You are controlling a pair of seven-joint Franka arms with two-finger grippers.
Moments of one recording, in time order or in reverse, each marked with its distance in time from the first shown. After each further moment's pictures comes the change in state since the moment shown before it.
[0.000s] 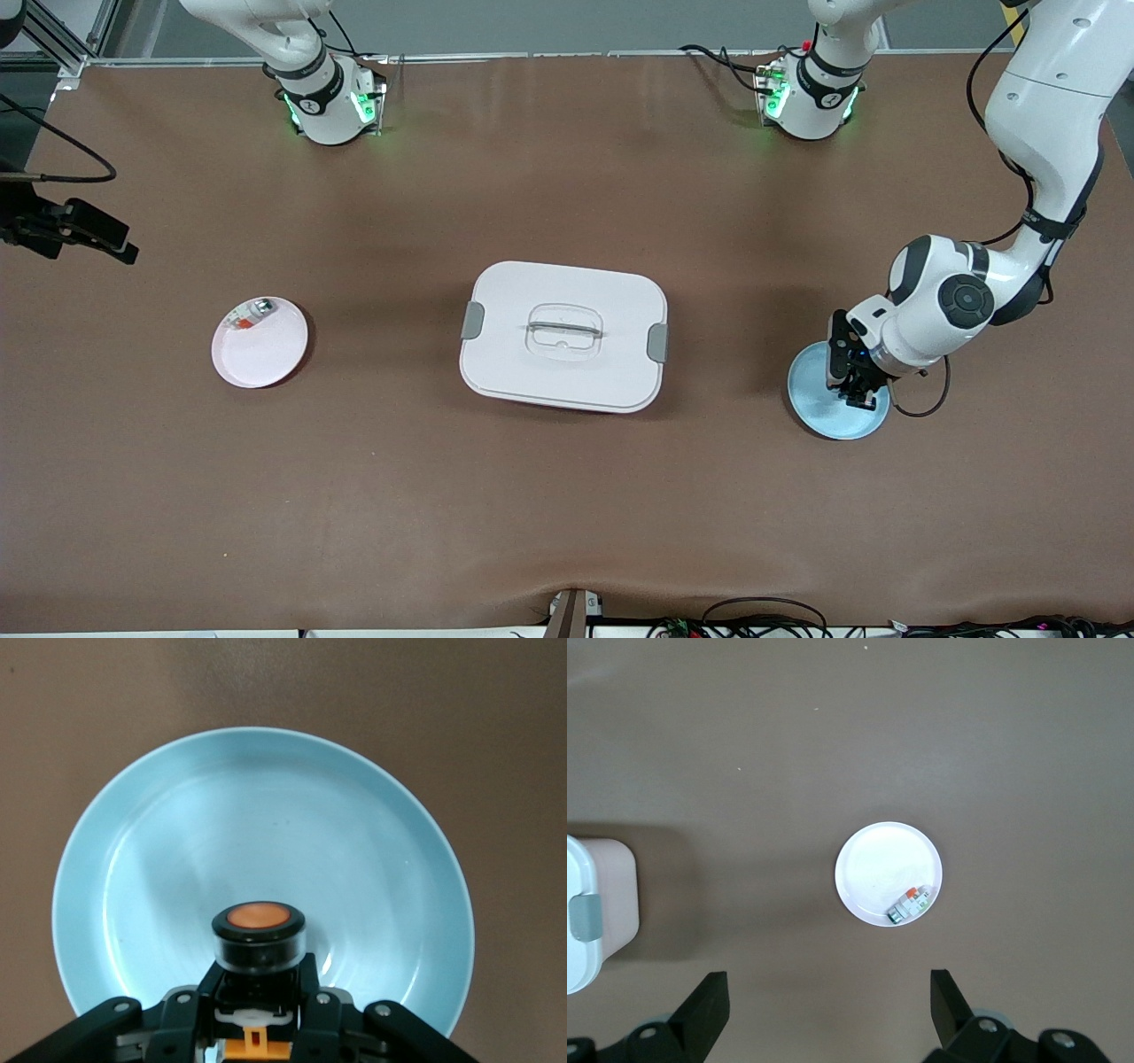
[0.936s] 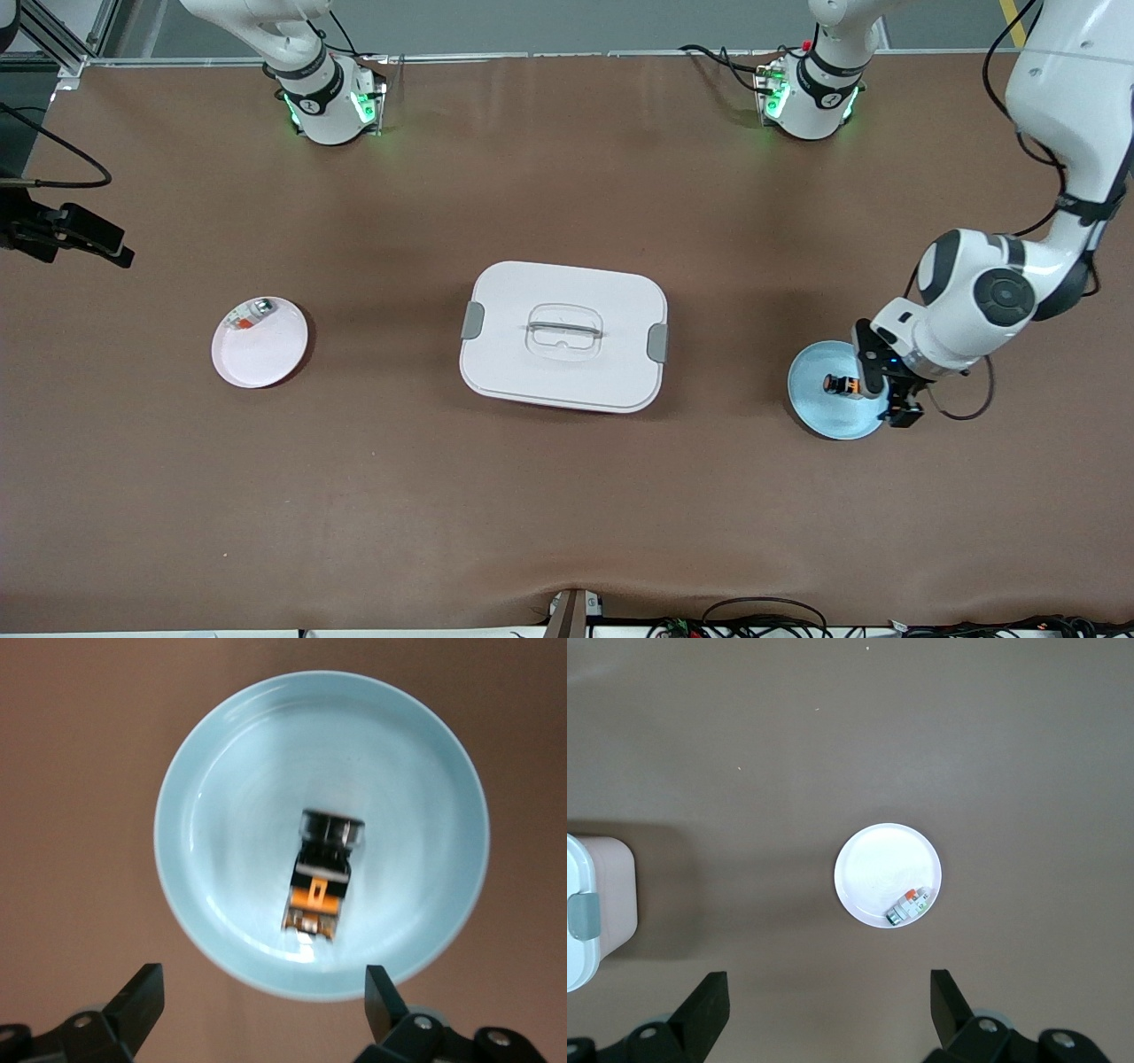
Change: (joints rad) left arm 0.020 -0.100 -0.016 0.093 -0.026 -0.194 -0.204; right arm -0.018 0.005 0.027 0.009 0.000 -0.002 -0.009
